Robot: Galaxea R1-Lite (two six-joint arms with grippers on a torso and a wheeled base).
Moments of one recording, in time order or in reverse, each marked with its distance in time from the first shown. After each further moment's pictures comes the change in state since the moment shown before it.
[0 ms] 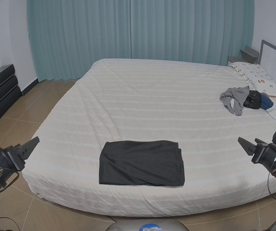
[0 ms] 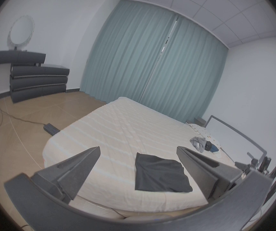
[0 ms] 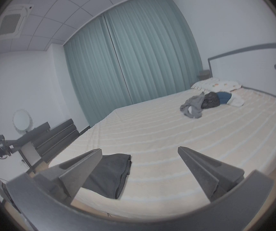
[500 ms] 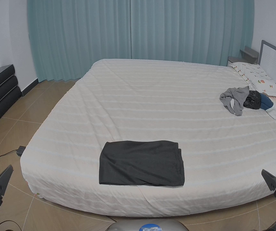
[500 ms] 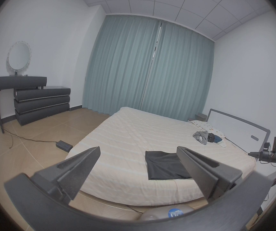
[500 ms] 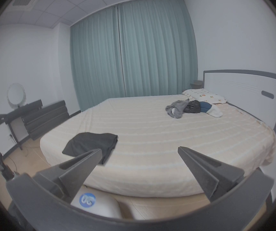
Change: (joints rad) left arm 0.006 -0.533 -0.040 0.499 0.044 0.167; right arm -0.056 -0.729 -0.019 0.841 -0.038 -0.210
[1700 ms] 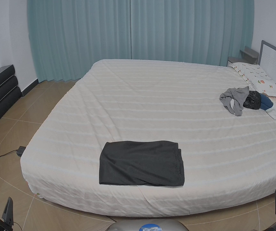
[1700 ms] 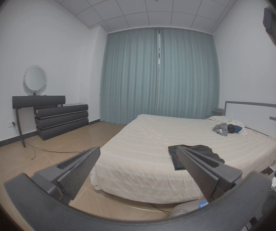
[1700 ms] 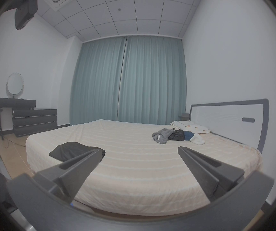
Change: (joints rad) left arm 0.128 -0.479 0.156 0.242 0.072 0.165; right arm -0.103 -0.693 0.089 0.269 -0.006 -0.158
